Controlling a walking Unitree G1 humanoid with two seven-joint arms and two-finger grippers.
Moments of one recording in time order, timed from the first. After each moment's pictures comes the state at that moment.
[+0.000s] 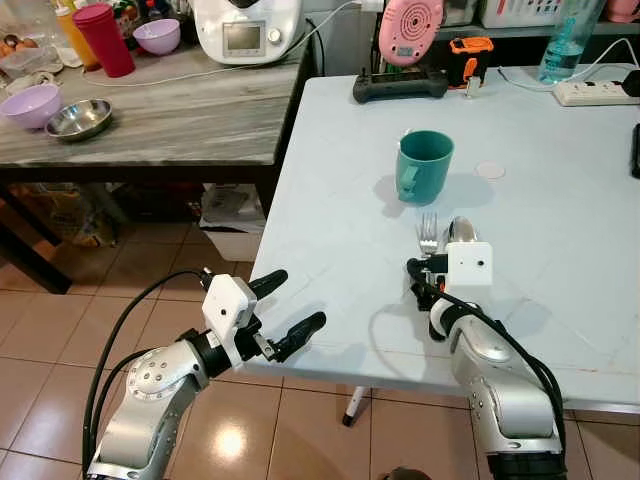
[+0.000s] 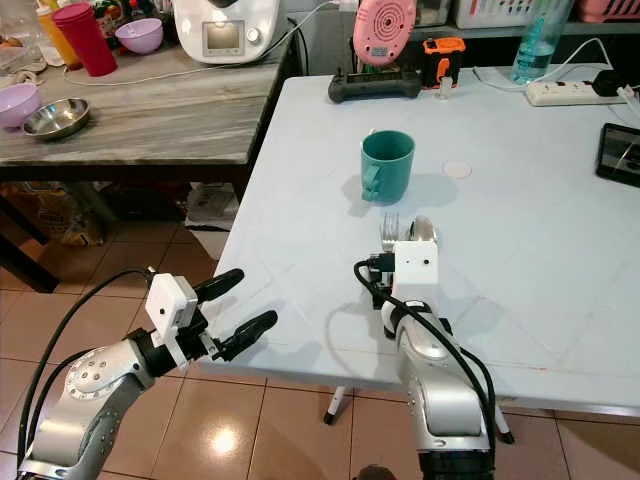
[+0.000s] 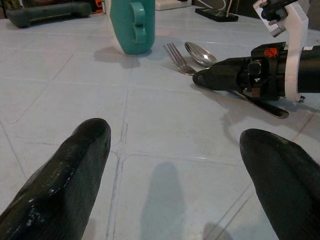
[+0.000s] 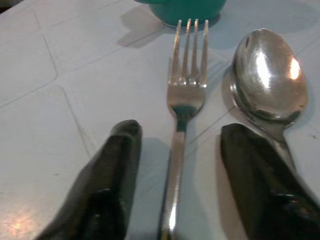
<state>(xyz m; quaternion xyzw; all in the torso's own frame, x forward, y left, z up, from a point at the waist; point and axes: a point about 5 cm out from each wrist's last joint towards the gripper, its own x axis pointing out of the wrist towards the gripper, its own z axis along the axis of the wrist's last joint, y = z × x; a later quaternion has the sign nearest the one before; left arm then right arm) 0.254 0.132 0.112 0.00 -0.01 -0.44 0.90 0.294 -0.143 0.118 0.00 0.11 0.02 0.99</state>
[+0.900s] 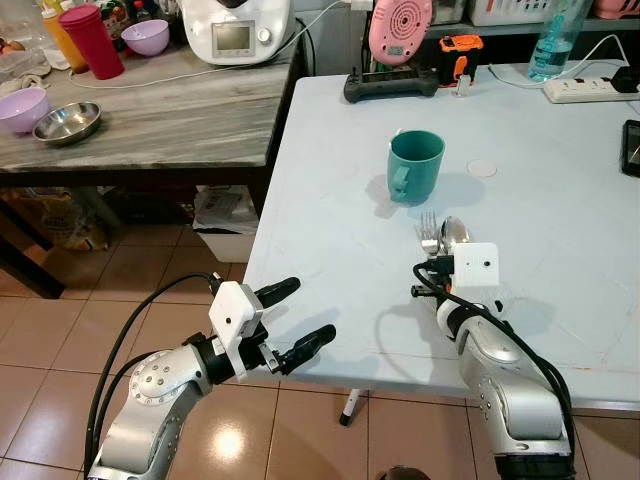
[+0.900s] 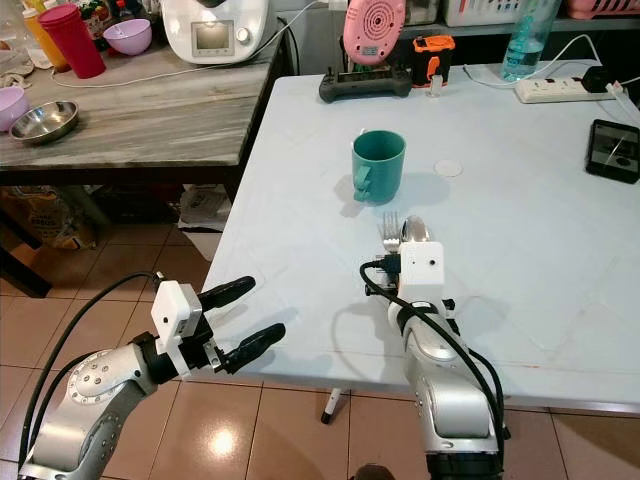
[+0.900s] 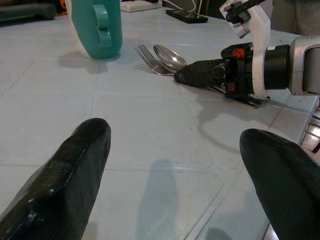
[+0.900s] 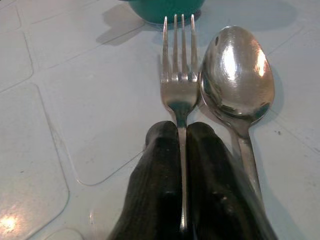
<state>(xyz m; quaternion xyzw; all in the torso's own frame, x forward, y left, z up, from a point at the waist) 0.246 0.126 0.113 0.00 -0.02 -0.48 0.88 0.292 -0.149 0.117 -0.01 0.12 0.02 0.99</state>
